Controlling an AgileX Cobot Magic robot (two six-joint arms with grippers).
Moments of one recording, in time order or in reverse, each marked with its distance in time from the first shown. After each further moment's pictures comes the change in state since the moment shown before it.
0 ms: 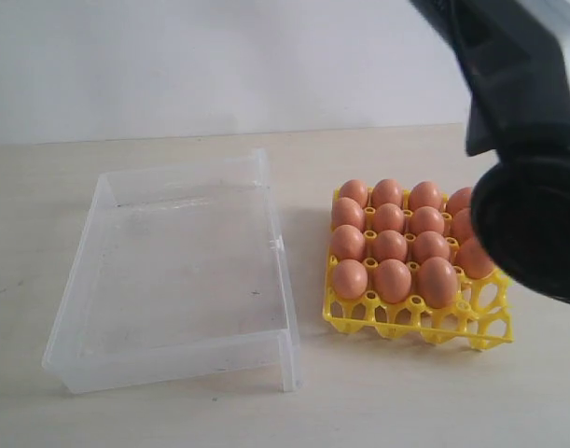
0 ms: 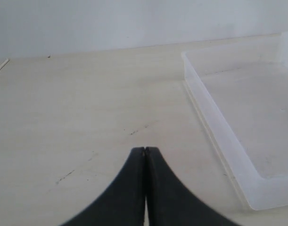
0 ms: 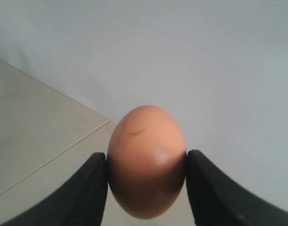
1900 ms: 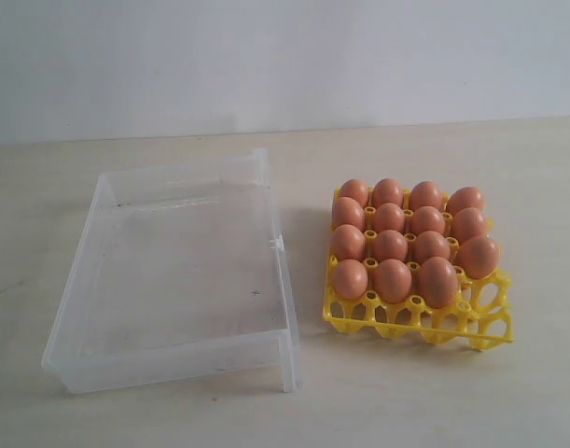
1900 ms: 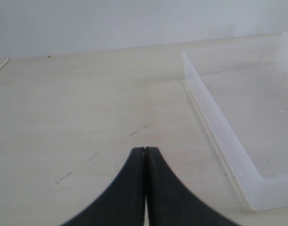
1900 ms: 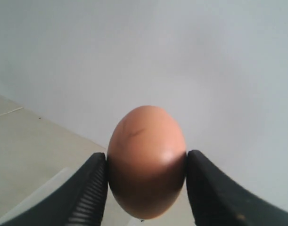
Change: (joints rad) left arm 0.000 0.000 0.000 0.000 0.000 0.000; right arm -0.141 -1.326 1.713 -0.308 -0.551 0.000
